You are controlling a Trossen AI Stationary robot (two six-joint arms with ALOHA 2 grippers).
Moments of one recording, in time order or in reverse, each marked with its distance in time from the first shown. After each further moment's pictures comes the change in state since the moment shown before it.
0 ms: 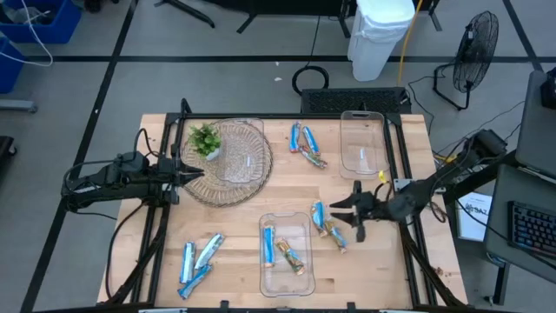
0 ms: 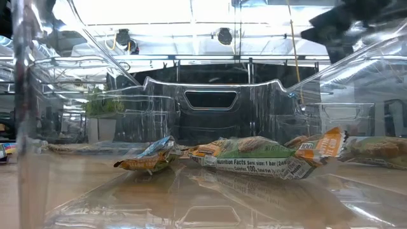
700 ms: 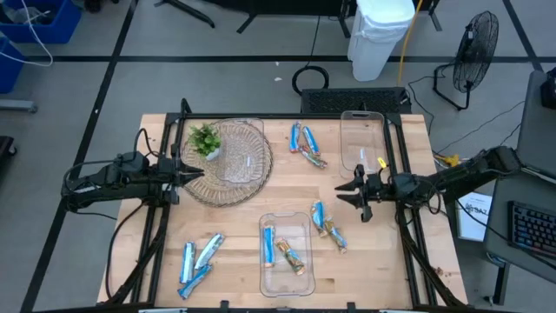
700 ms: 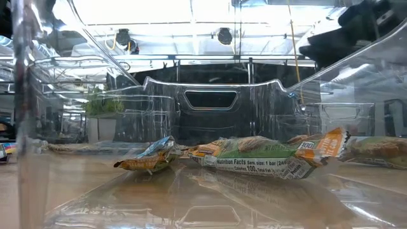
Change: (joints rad) left arm 0.000 0.000 0.000 0.000 0.000 0.000; right arm -0.393 -0.223 -0.215 0.158 -0.415 -0.098
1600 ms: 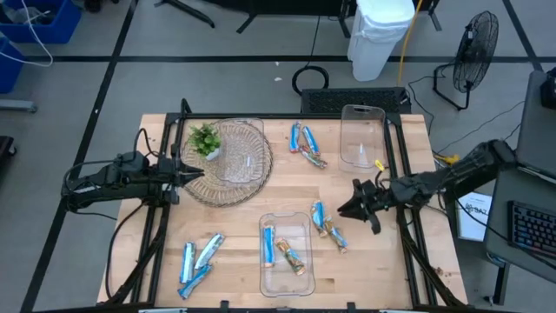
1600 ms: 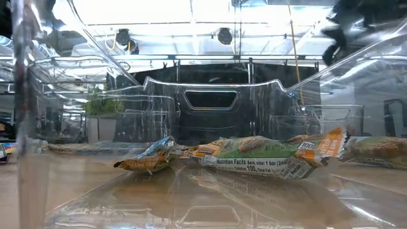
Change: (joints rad) left arm 0.000 0.000 0.000 0.001 0.001 0.000; right arm 0.201 -0.059 0.225 -0.512 -0.065 0.319
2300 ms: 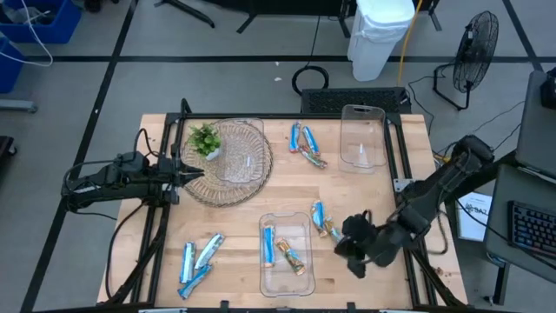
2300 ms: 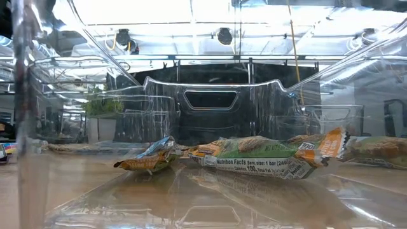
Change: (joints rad) left arm 0.000 0.000 0.000 -0.001 -0.001 0.000; right arm 0.367 0.649 0.803 -0.846 0.215 0.665
